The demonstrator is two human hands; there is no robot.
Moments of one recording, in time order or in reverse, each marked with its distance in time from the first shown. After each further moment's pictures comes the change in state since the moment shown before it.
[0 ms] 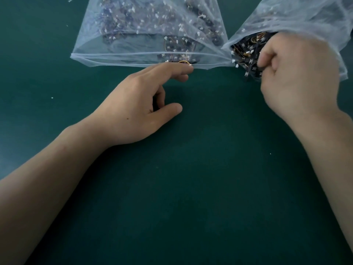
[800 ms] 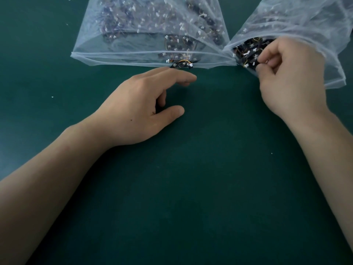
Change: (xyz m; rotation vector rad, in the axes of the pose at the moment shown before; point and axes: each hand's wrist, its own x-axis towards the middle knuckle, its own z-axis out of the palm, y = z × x) left_hand 0.000 0.001 0.000 0.097 -0.018 0.006; right_hand 0.004 0.010 0.020 0.214 -0.025 0.170
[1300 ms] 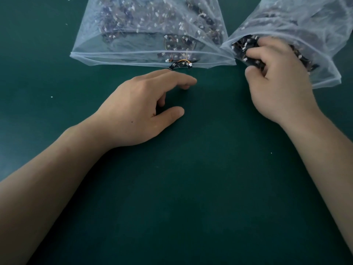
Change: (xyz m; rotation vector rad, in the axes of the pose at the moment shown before) left_hand -0.001 0.003 0.001 0.050 -0.019 -0.020; right_hand -0.006 -0.006 0.006 -0.052 -0.116 -0.067
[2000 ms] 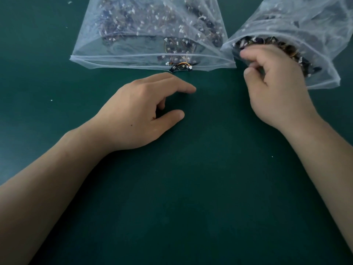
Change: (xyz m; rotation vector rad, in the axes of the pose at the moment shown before) left_hand 0.000 -0.002 0.002 -0.021 -0.003 0.000; right_hand -0.002 -0.003 0.002 0.099 0.003 -0.096
